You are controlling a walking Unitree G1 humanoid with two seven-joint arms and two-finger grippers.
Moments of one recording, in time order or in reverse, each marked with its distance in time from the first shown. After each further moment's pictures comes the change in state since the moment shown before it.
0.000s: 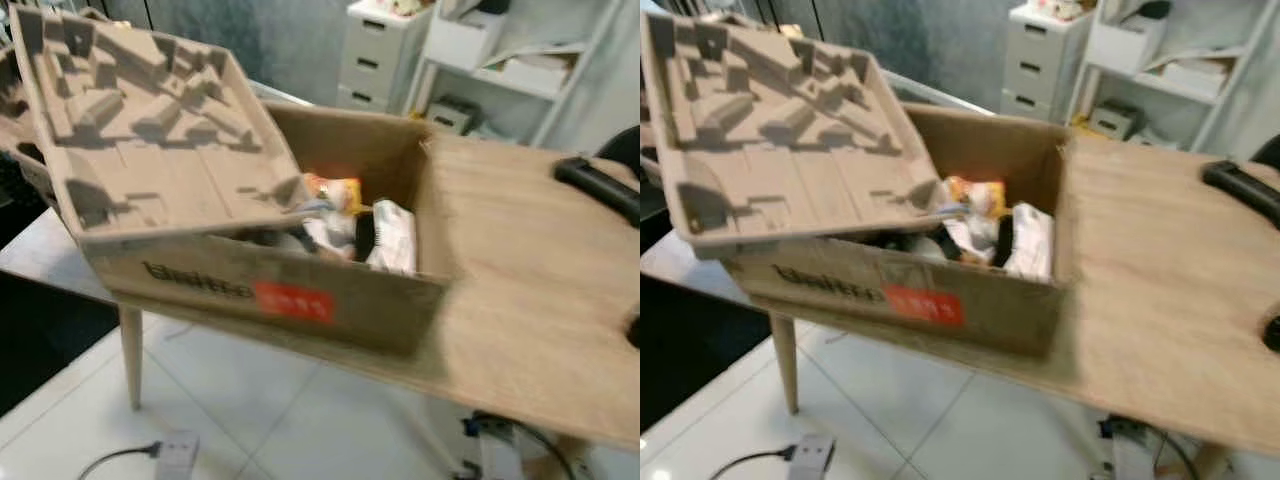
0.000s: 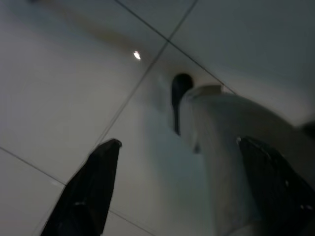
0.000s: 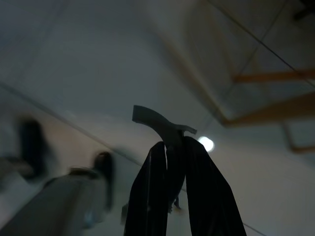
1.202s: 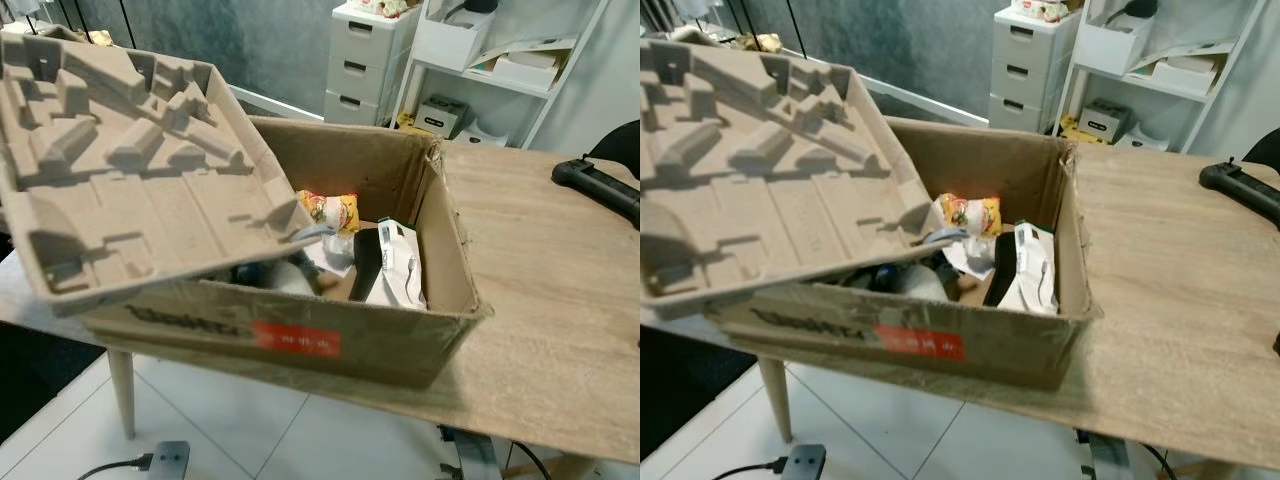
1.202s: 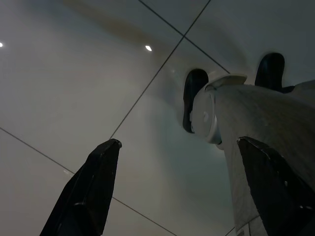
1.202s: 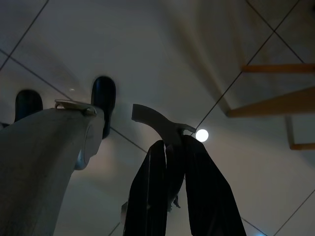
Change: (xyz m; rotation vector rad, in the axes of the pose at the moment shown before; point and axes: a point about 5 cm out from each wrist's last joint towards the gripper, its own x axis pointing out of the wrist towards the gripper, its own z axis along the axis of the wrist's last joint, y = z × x) left arm 0.000 0.004 -0.004 -0.030 0.034 0.053; right arm -0.005 -0.005 -0.026 -0.096 0.075 0.026
